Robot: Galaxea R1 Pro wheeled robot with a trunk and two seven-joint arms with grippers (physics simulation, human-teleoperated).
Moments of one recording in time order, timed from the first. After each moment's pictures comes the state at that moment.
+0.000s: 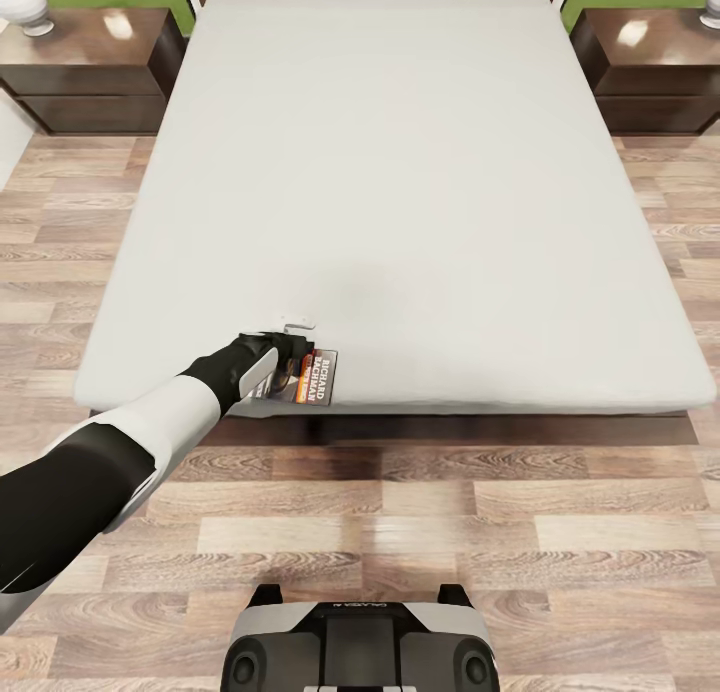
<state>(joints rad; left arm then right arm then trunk) -1.39 -0.03 -0.74 -0.26 0.65 0.29 0.10 -0.07 -0.16 -0.74 0.02 0.85 0.21 -0.03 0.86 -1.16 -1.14</state>
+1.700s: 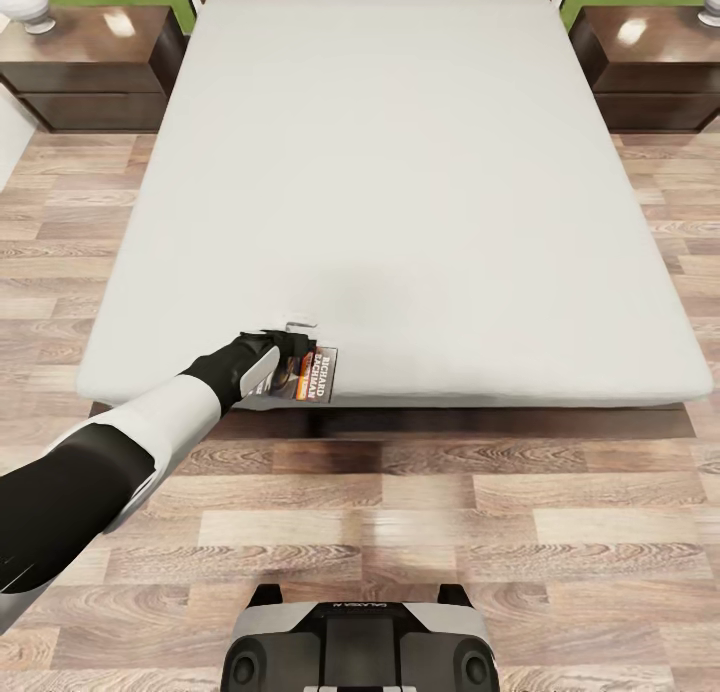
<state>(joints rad) -1.39 -0.03 -0.74 -0.28 0.65 0.29 0.10 -0.07 -0.16 -0.74 0.02 0.85 0.21 -0.03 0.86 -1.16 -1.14</state>
